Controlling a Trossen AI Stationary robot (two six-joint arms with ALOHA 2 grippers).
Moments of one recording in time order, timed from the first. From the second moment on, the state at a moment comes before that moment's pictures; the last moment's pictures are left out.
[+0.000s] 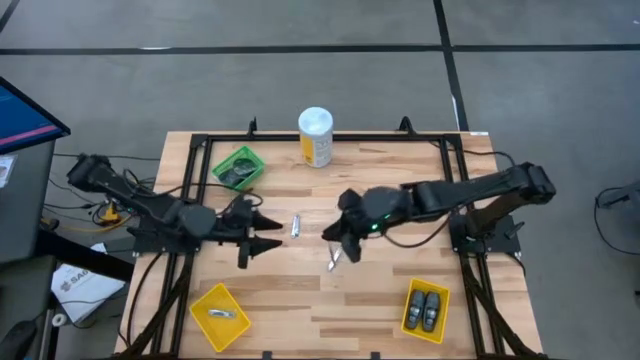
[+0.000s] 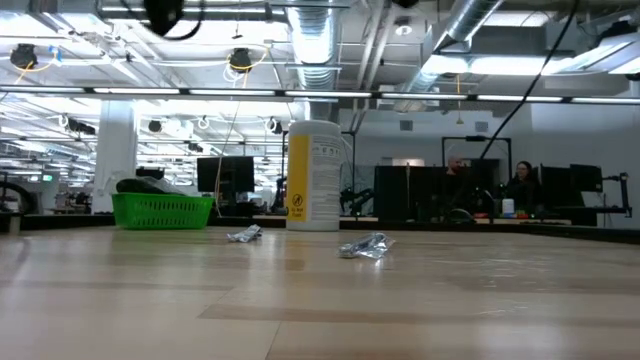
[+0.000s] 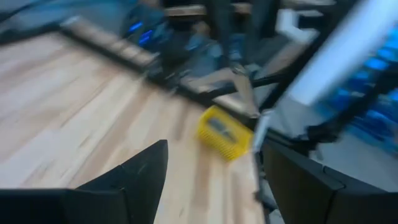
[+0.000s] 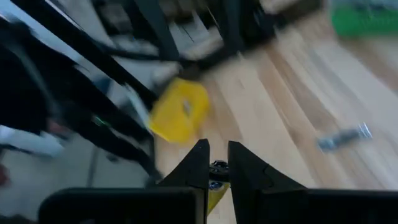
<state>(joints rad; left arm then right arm) -0.41 0.96 0.70 0.05 -0.41 -0.57 0.22 1.50 1.39 -0.36 0.05 0.65</state>
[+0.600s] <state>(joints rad) -0.07 1.29 0.70 0.85 0.25 -0.49 0.22 1.47 1.39 -0.10 -0.11 0.60</state>
